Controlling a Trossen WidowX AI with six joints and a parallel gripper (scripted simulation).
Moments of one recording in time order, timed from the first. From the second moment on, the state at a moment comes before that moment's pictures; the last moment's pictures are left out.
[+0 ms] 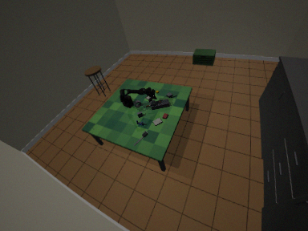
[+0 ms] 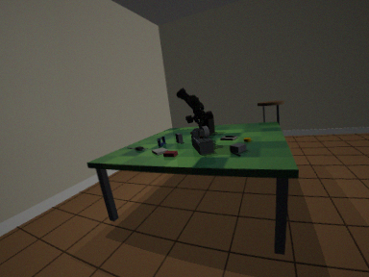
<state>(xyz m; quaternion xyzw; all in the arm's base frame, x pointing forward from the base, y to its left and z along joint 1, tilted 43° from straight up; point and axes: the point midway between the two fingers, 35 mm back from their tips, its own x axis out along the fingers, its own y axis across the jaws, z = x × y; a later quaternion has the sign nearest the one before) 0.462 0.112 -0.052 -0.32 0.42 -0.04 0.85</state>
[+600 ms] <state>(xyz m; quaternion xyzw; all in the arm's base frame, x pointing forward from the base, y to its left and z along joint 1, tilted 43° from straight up) 0.461 0.112 -0.052 -0.32 0.42 -0.04 0.85</state>
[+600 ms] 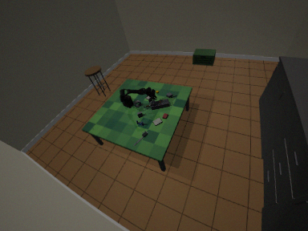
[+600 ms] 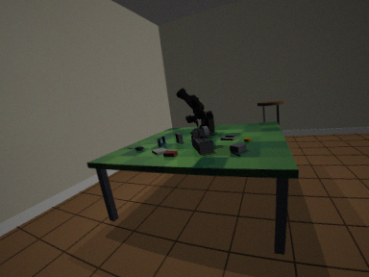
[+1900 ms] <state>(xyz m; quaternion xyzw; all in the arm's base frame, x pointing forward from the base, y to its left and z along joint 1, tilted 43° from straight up) 0.461 0.112 -0.052 -0.32 0.42 -0.04 0.85</state>
